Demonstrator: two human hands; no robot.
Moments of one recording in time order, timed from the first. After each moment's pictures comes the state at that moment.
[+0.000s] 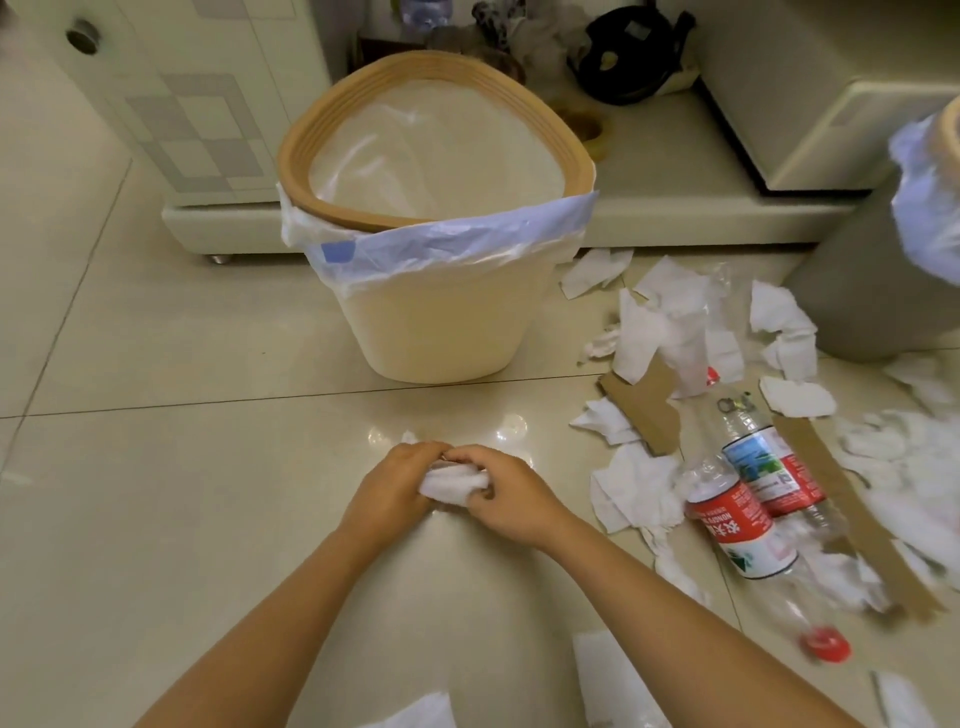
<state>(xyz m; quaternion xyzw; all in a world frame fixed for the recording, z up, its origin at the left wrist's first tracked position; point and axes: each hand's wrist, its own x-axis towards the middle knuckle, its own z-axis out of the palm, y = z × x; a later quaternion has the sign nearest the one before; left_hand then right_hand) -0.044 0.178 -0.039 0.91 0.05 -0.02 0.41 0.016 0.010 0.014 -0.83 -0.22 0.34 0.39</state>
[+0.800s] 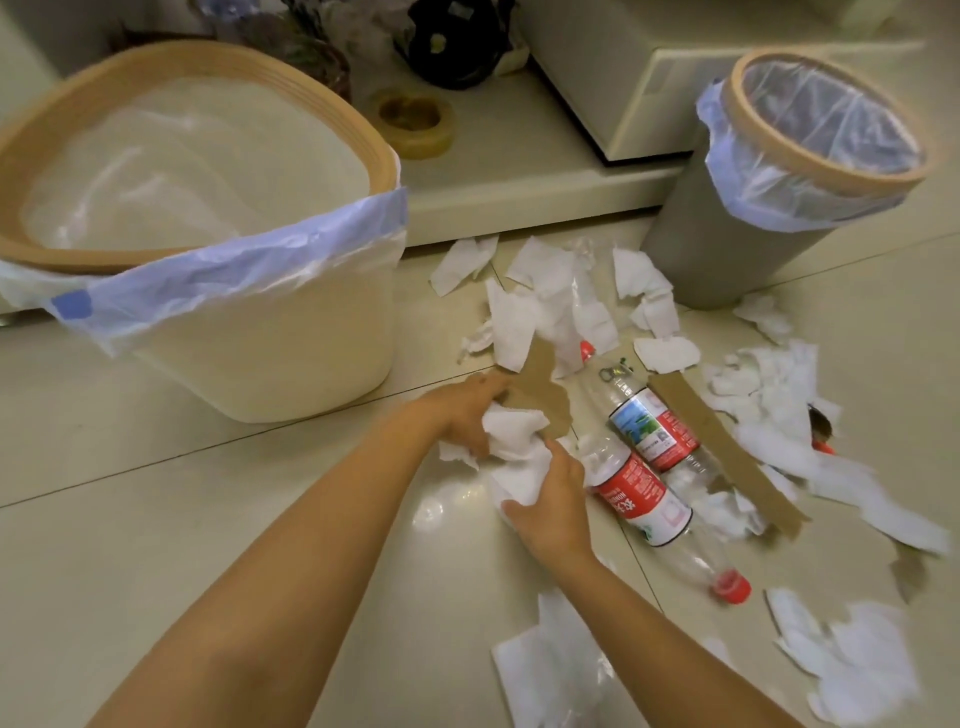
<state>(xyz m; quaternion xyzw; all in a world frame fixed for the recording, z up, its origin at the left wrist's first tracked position) 0.135 0.041 0.008 0.89 -0.16 -0.35 0.23 0.020 -0.111 -0.013 -0.91 0.14 0.11 0.37</state>
